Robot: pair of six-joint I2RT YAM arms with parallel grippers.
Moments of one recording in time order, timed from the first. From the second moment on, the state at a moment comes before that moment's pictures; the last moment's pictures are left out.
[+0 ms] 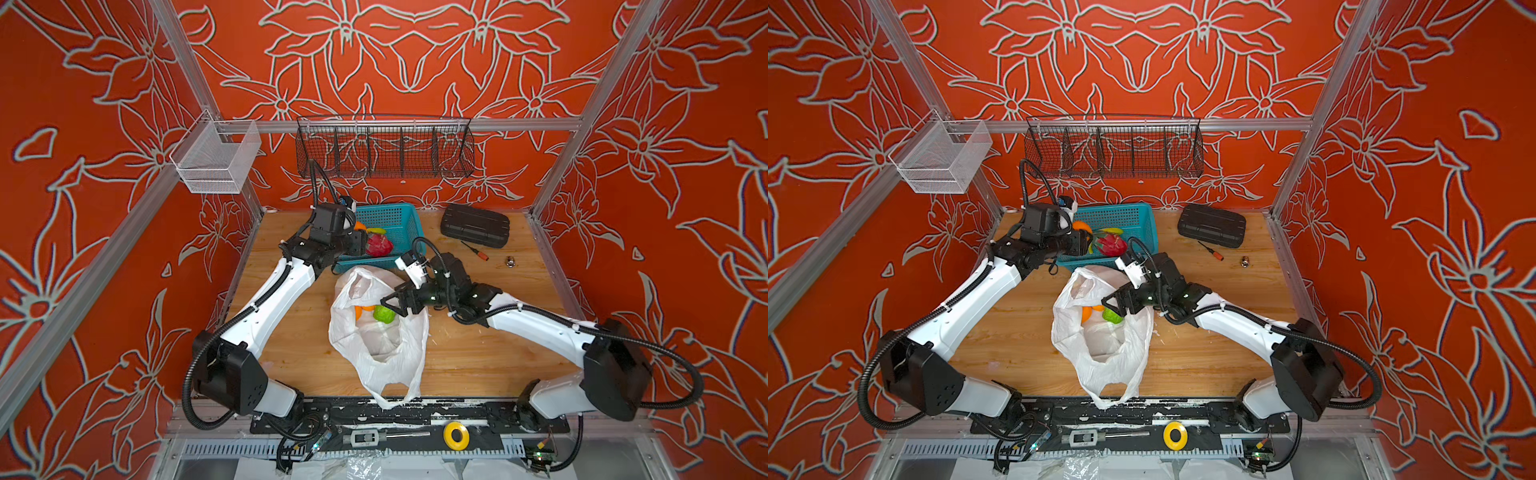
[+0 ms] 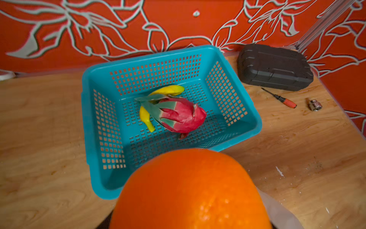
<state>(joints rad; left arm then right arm) -0.31 1.47 1.39 -0.57 0.01 -0.20 0.78 1.47 0.97 -0.06 -0.49 0.33</state>
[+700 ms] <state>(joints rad) -0.26 1.80 1.61 -0.74 -0.01 -0.31 0.84 1.53 0.81 -0.29 -0.41 0.16</state>
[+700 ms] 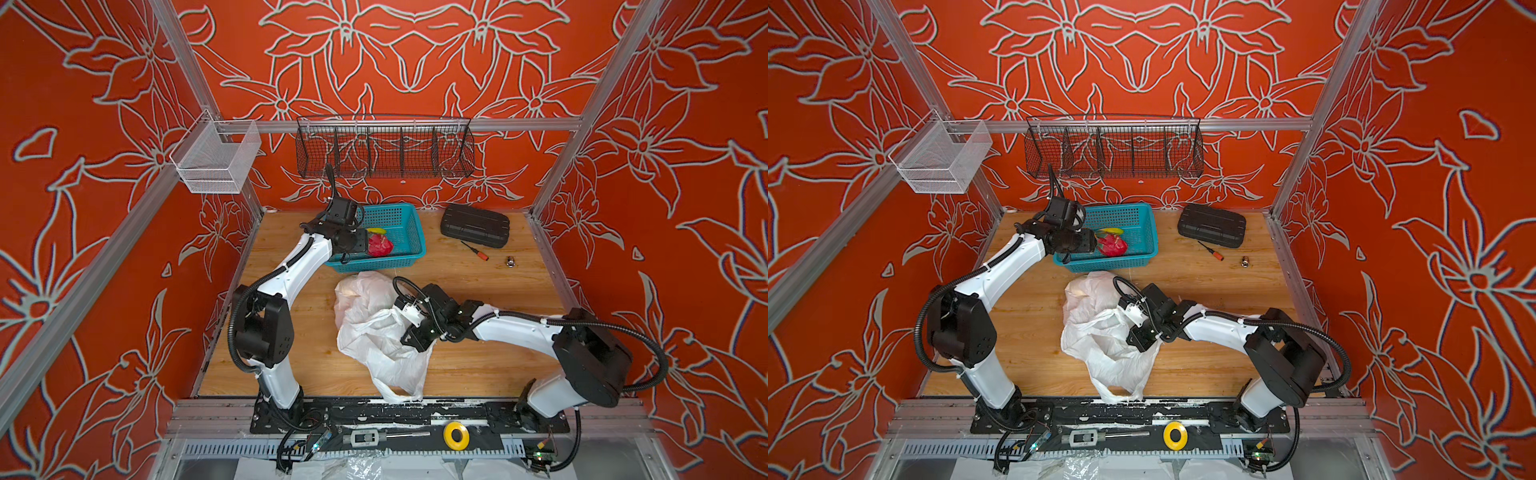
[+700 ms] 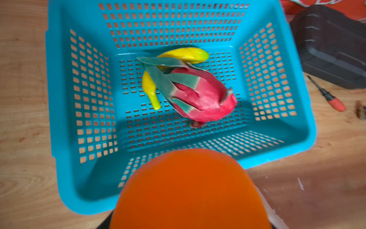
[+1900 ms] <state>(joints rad) -0.17 2.37 2.16 -1.26 -0.06 -0.20 0.84 1.36 0.81 -0.30 -0.37 0.25</state>
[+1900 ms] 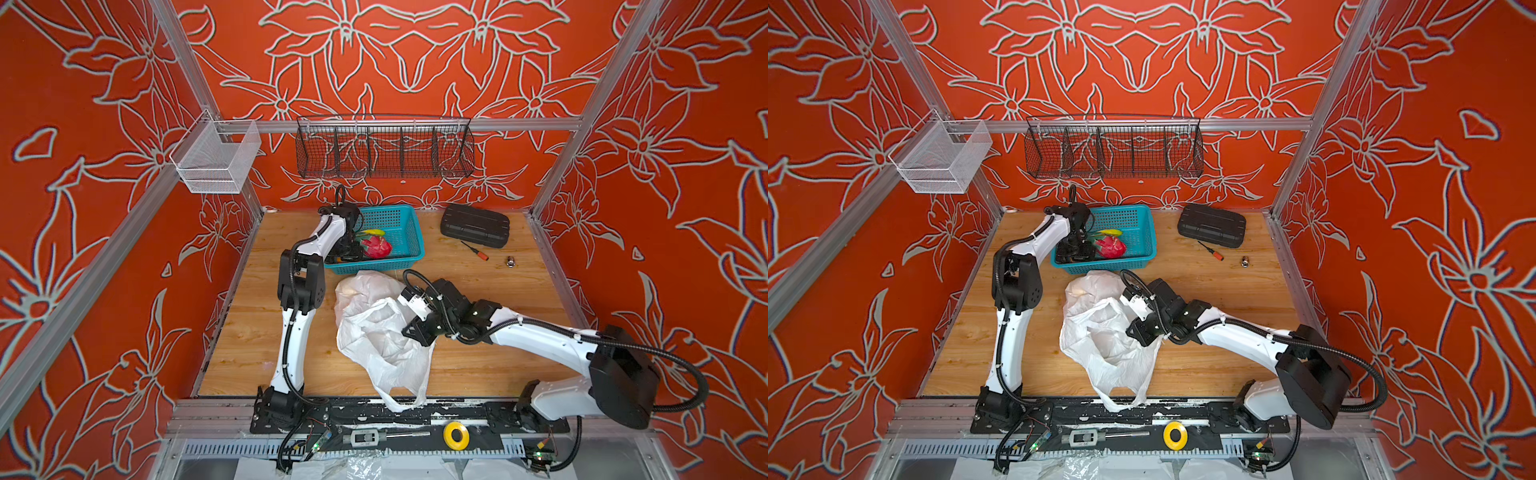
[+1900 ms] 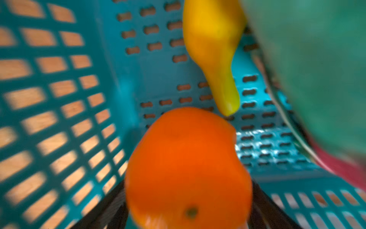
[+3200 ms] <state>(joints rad) -0.53 1.12 0.99 -0.65 0.15 0.25 0.74 1.49 1.12 -0.12 -0.17 0.48</state>
